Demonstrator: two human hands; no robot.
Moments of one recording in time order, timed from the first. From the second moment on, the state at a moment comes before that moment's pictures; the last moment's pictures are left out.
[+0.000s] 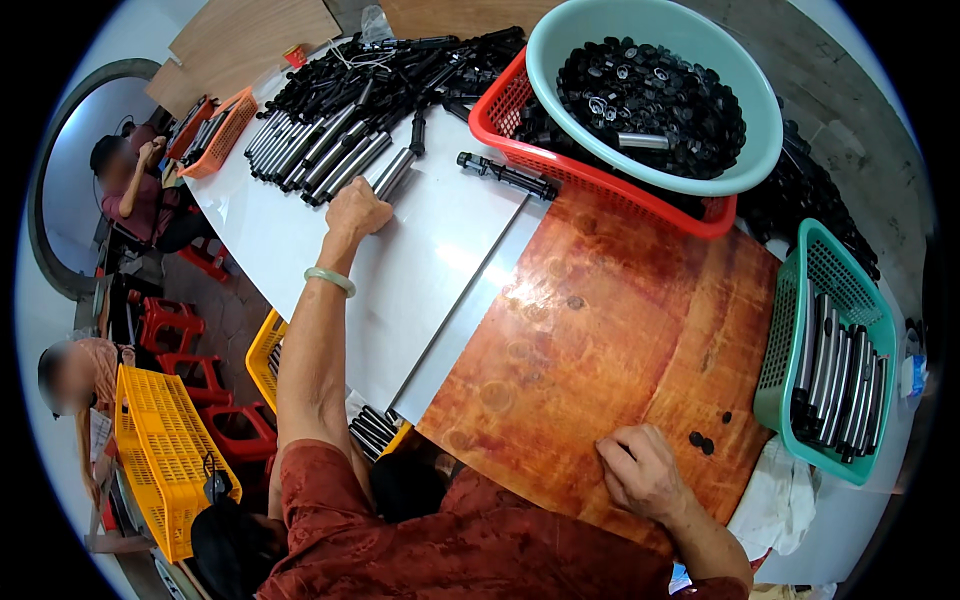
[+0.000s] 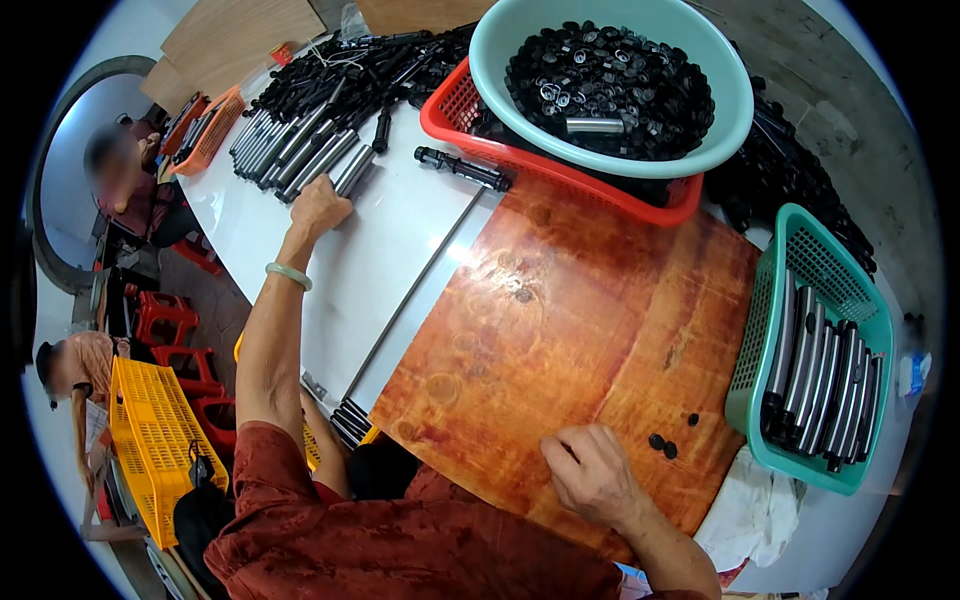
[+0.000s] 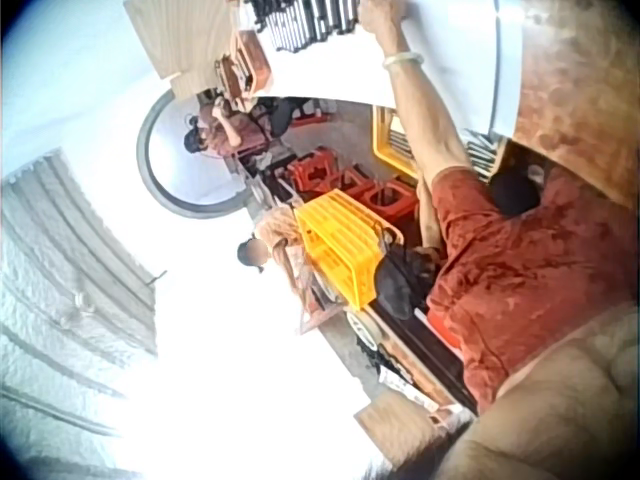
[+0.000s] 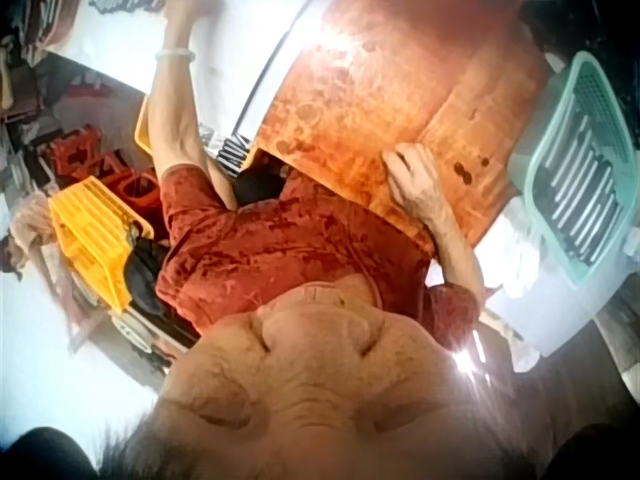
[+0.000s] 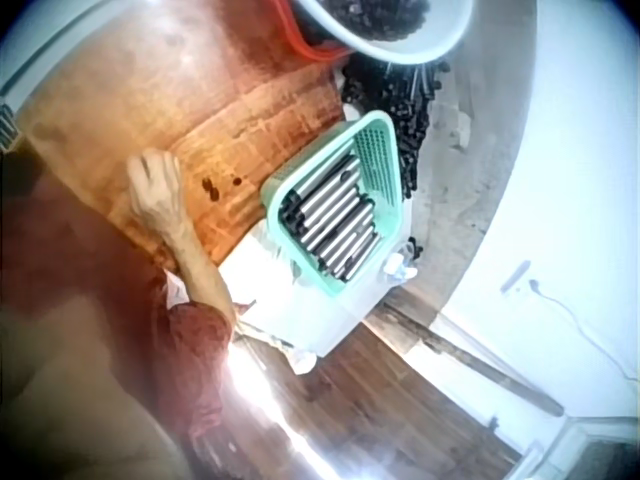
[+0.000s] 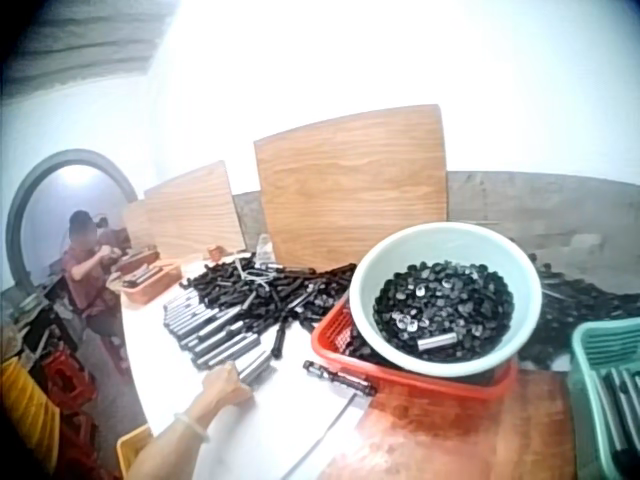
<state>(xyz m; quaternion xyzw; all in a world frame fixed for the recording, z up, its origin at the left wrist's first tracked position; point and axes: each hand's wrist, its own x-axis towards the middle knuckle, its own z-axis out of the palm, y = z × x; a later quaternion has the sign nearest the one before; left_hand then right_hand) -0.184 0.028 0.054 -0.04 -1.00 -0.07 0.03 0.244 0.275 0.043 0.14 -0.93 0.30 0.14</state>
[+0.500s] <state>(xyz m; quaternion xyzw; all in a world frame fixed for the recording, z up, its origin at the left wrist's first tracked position) -0.049 0.074 0.095 -0.16 -0.73 -0.63 -0.21 0.248 0.275 0.044 0.05 -0.86 0.46 0.20</state>
